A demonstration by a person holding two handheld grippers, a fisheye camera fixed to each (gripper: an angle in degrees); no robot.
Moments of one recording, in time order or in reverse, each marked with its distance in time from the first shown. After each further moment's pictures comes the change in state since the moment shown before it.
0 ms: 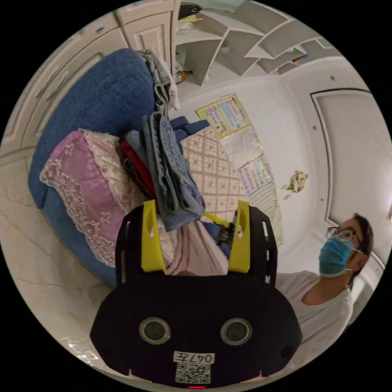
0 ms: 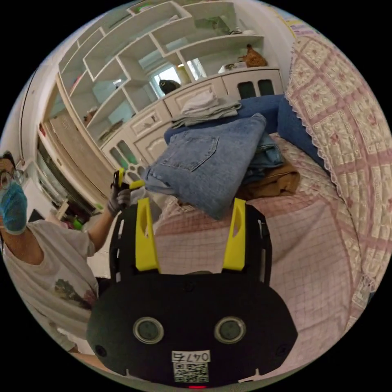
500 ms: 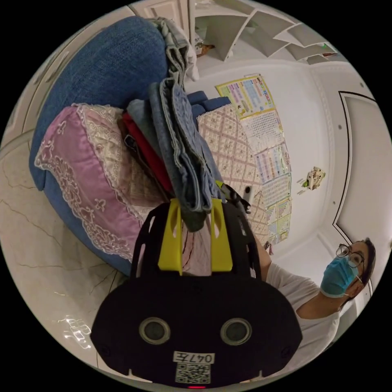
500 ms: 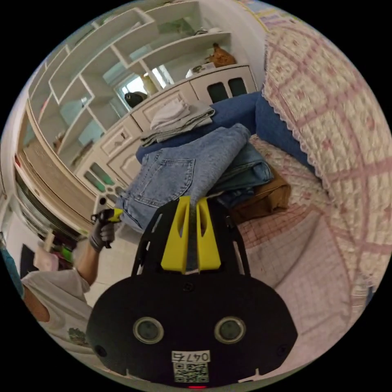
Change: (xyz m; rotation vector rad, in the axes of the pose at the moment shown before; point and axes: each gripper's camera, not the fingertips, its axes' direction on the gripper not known) left arm -0.005 -0.123 0.054 -0.163 -0.054 -0.104; right arm -0.042 -0.057 -0.041 -0.018 0.171 0.117
